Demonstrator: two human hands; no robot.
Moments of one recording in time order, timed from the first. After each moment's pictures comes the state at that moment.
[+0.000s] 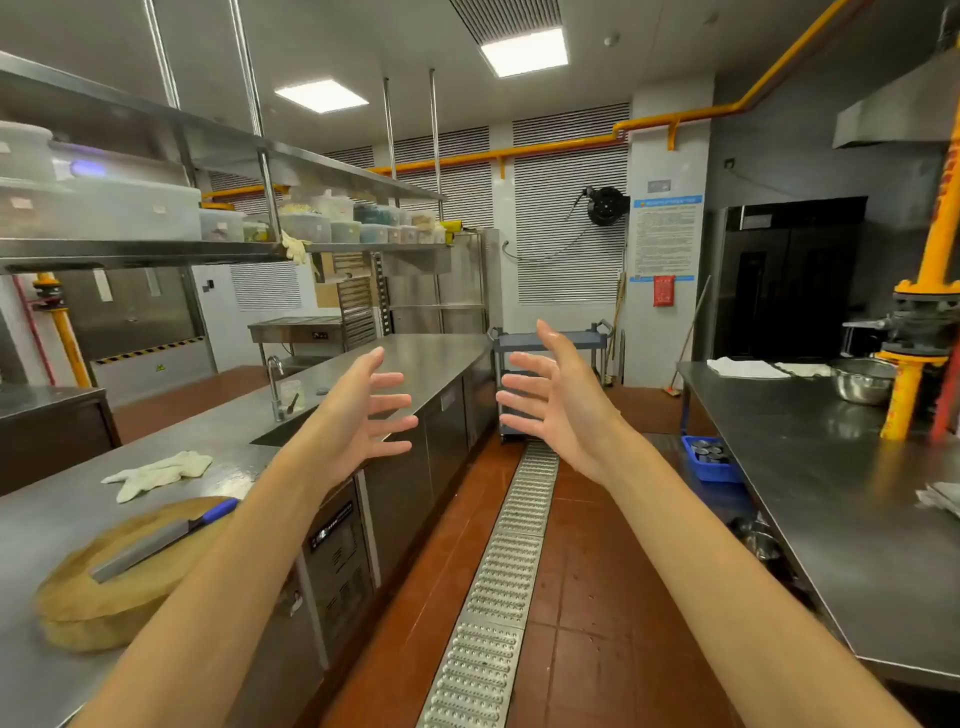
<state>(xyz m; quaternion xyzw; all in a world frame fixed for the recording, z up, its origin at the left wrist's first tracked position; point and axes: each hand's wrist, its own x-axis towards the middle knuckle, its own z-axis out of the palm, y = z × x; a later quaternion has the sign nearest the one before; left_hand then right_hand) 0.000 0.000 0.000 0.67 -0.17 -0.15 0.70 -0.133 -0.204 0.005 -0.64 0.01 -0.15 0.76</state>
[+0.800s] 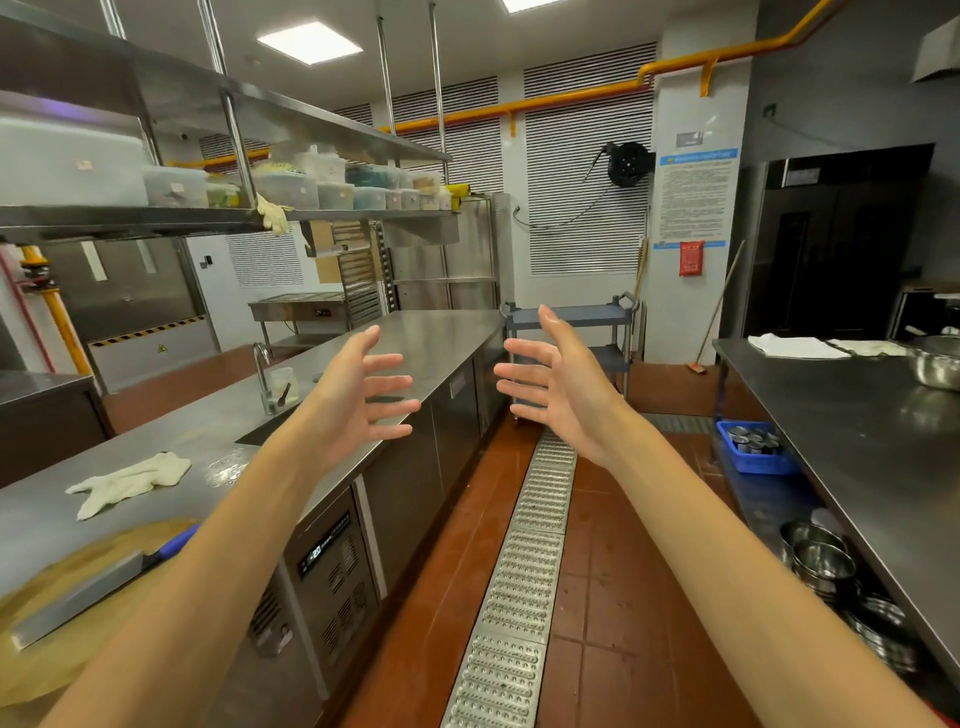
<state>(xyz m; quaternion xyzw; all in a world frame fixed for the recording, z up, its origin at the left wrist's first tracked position) 0.203 -0.079 -0.011 0.68 -0.14 -0.16 0.70 0.093 -0.287 -0.019 -0.65 0.02 -0.13 0.75</state>
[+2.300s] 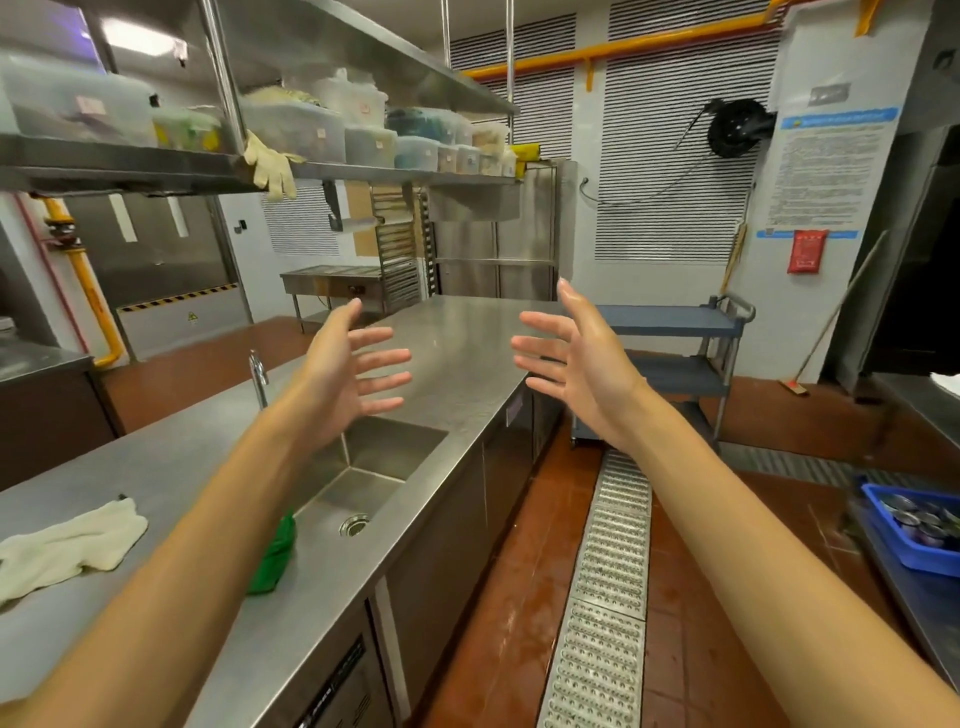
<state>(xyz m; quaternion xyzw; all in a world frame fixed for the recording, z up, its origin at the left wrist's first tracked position) 0.729 -0.144 -0.002 0.67 -0.07 -0.10 0.73 0.653 -0.373 -0.019 -0.67 -0.01 -0.12 0.73</state>
